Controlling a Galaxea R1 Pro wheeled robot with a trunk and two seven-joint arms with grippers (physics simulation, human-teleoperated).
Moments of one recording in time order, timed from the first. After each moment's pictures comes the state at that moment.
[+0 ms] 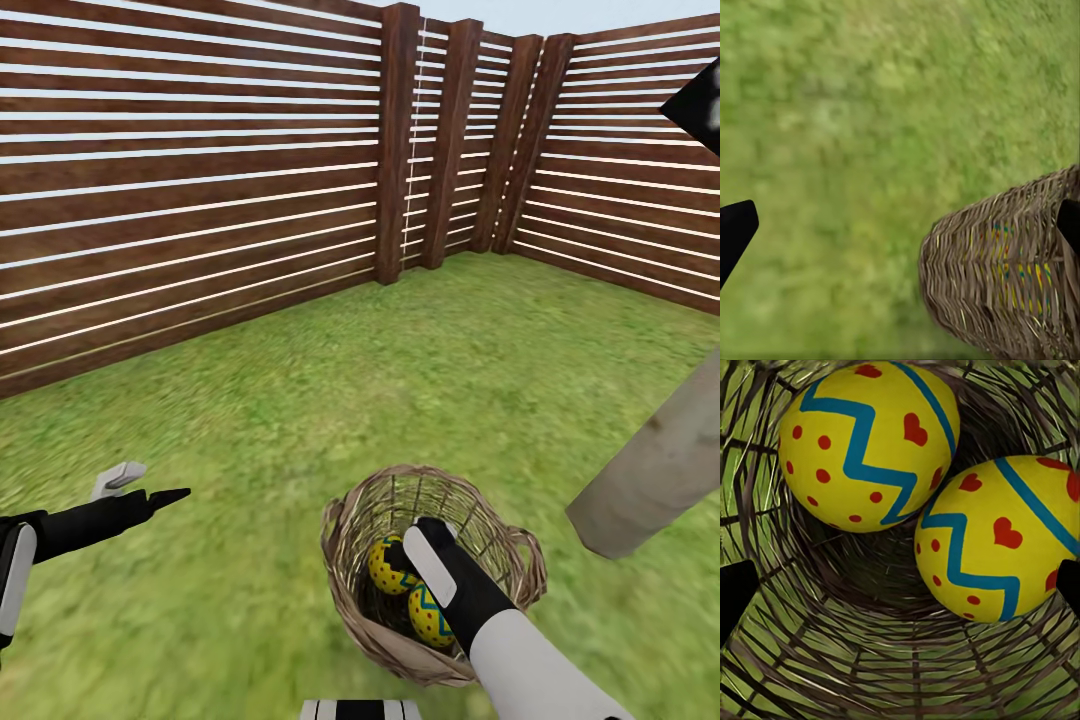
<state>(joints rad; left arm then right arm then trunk) -0.45 0.28 0.45 -1.38 0.07 1.03 -0.85 -0.67 0.17 0.31 -0.73 -0.69 0.71 -0.66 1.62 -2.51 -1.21</state>
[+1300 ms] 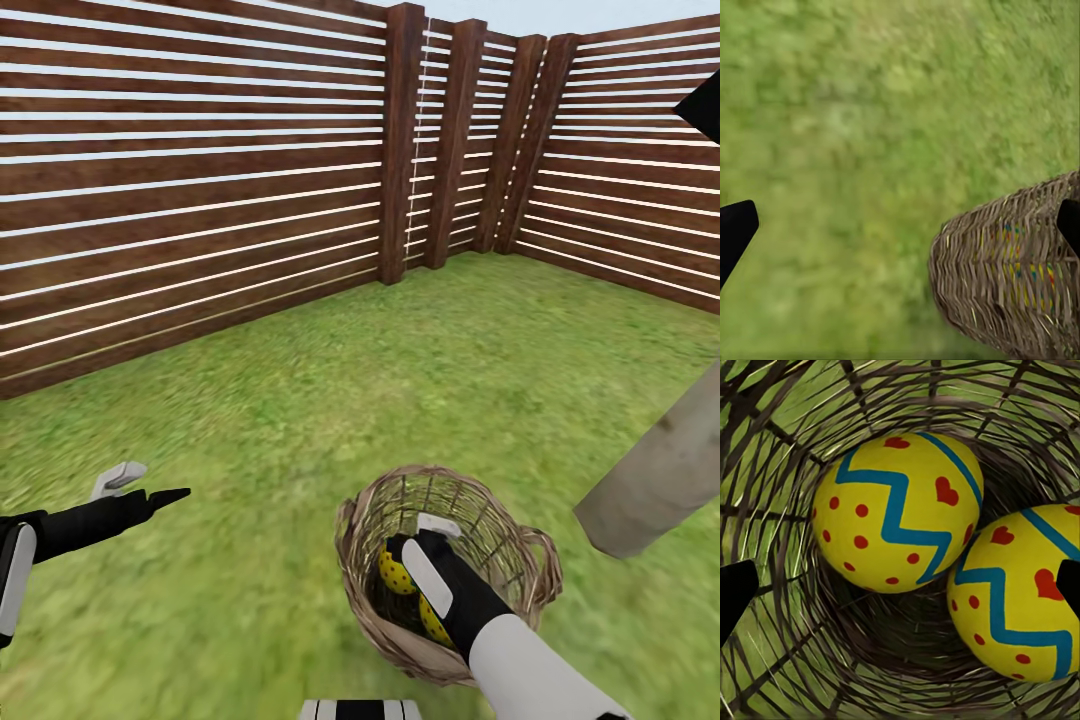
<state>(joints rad) -0.45 0.28 0.45 -1.38 0.07 1.03 -0.85 -0.67 0.17 0.34 -0.65 -0.64 0.45 -0.59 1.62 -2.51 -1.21</state>
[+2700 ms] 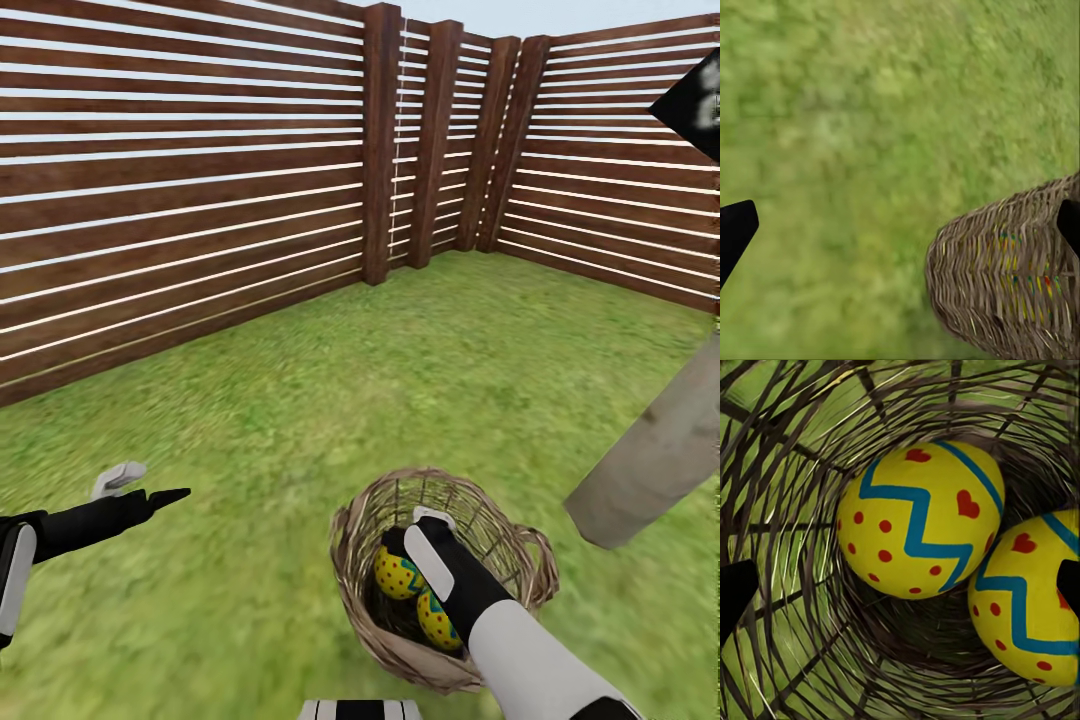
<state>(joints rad) -0.45 0.28 0.45 -1.38 0.07 1.03 -0.85 -0.71 0.17 0.31 -0.65 -0.66 0.54 -0.54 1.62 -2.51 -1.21</state>
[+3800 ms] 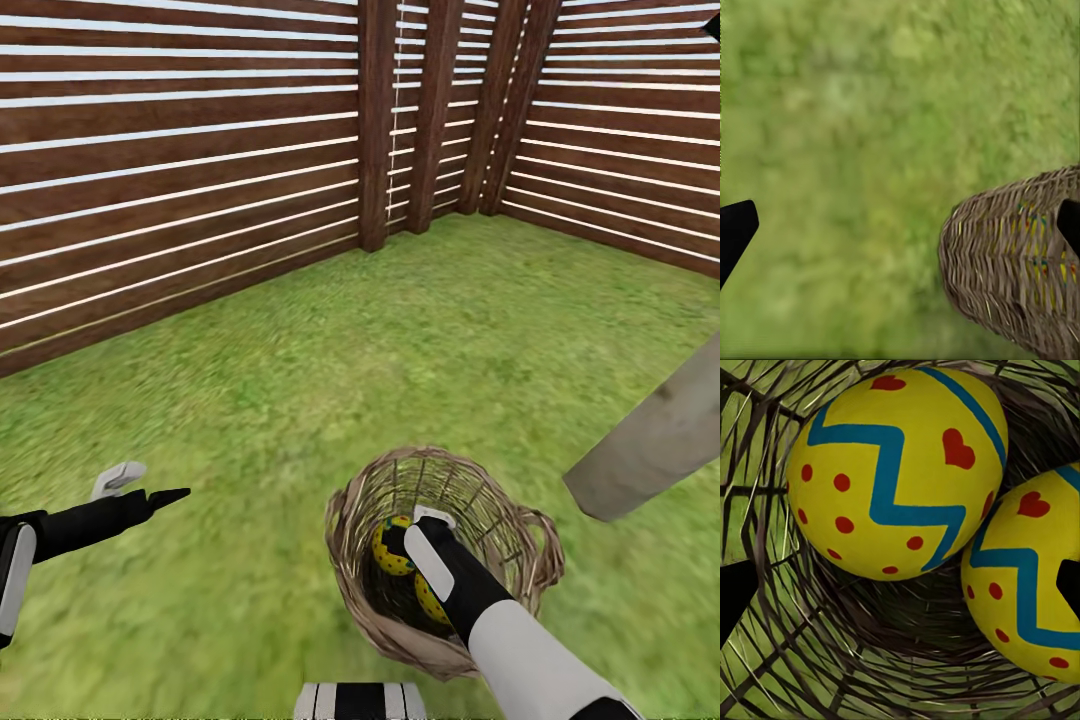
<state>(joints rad) -0.46 0.28 0.45 -1.38 0.07 1.03 -0.85 -0.71 0.17 0.31 -0.65 -0.66 0.53 -0.54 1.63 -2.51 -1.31</state>
